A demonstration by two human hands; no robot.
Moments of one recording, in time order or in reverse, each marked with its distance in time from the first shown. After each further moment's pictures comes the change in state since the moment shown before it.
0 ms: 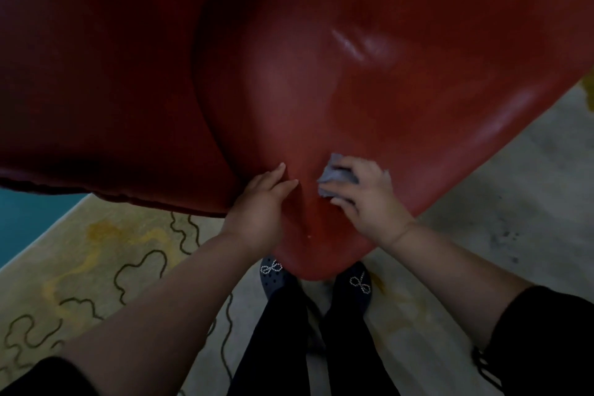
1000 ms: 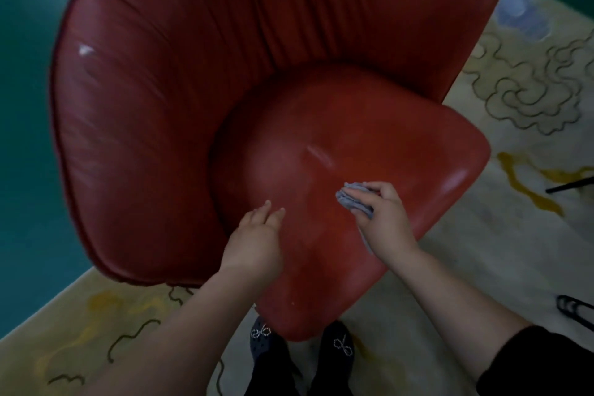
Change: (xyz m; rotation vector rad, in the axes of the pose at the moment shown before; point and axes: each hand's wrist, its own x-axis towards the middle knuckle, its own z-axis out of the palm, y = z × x) left_hand -0.006 0.087 -0.131 0.101 0.052 -0.112; right_hand 0.050 -0.048 -0.163 0.276 0.271 0.423
